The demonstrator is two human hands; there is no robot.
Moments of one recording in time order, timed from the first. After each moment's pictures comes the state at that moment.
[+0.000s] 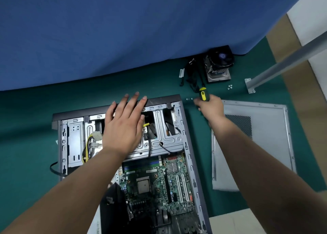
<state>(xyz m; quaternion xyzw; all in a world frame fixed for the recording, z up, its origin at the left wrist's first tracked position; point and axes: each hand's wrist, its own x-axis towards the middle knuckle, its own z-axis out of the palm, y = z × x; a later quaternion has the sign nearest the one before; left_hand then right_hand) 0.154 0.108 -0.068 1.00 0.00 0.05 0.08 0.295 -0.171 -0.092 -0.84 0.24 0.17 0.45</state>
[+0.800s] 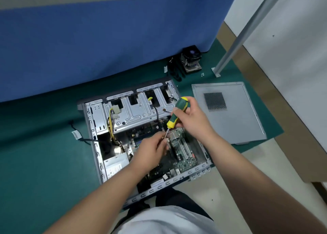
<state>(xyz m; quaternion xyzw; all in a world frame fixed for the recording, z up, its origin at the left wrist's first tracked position) -0.015 0.074 -0.006 0.84 -0.05 -0.17 0.51 0.058 -0.101 0.051 -0.79 0.11 0.14 0.59</state>
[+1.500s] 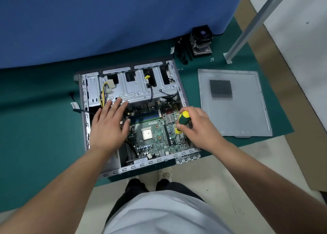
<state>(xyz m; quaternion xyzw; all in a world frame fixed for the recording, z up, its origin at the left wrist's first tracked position) -0.037 0.132 -0.041 0.99 0.04 -0.03 0.11 0.004 -0.188 0.007 -0.93 -0.15 0.16 0.30</state>
